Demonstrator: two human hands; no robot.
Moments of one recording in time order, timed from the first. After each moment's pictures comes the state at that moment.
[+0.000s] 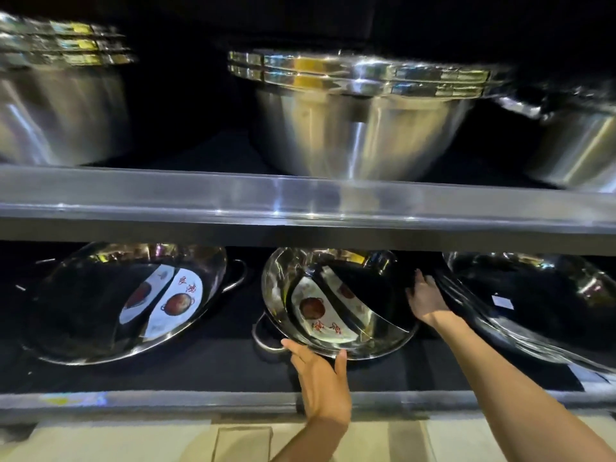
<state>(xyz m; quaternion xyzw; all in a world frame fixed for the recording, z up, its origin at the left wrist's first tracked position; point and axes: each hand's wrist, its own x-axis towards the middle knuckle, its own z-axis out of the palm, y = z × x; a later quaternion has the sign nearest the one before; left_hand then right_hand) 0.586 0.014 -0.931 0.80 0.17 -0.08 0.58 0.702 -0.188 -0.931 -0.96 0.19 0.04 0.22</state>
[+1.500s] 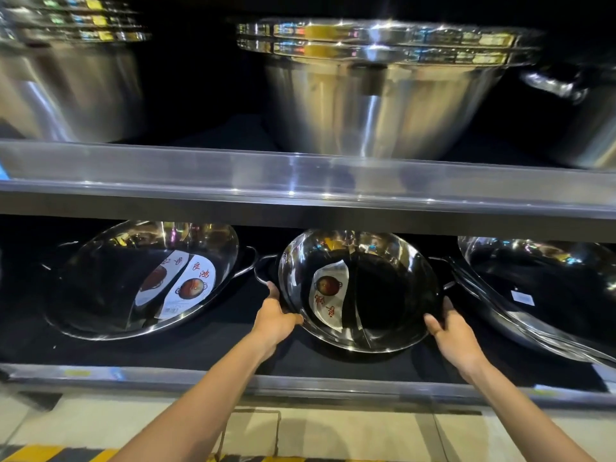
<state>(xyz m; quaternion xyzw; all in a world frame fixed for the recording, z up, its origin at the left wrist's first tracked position) 0.672 0.101 -0.947 0.78 0.11 -0.16 0.59 0.631 -0.188 -0.958 -0.89 0.19 -0.02 0.43</state>
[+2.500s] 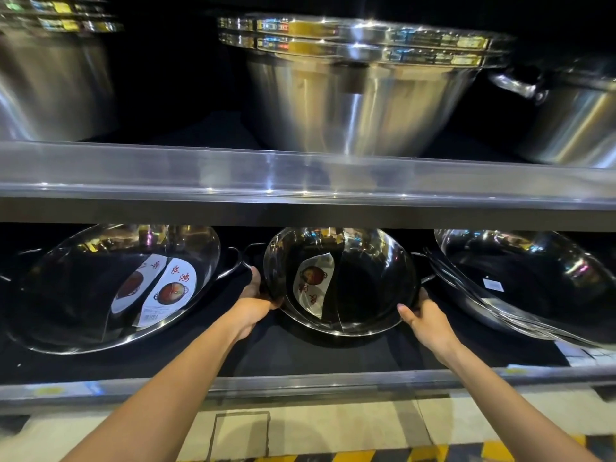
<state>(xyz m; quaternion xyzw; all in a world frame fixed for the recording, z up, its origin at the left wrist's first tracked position) 0.702 0.122 -0.948 0.73 0.07 -0.21 0.65 0.633 -0.178 -0.957 -0.87 0.19 -0.01 0.45</state>
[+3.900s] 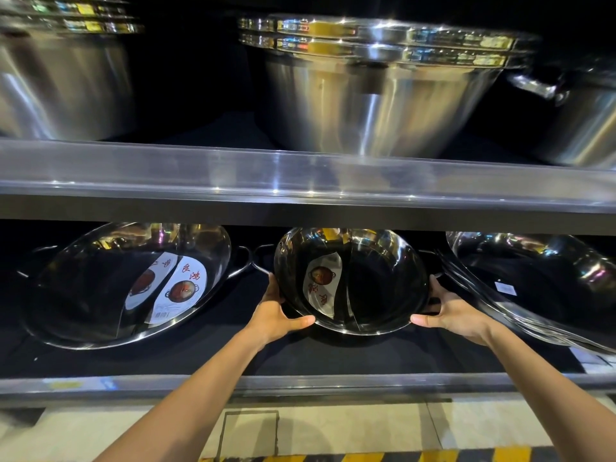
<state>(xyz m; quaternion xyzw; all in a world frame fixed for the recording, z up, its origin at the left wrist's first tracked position) 0.689 0.116 -0.967 0.83 -0.04 -0.14 0.53 0.650 -0.218 -0.936 -0.87 0.07 0.15 0.46</state>
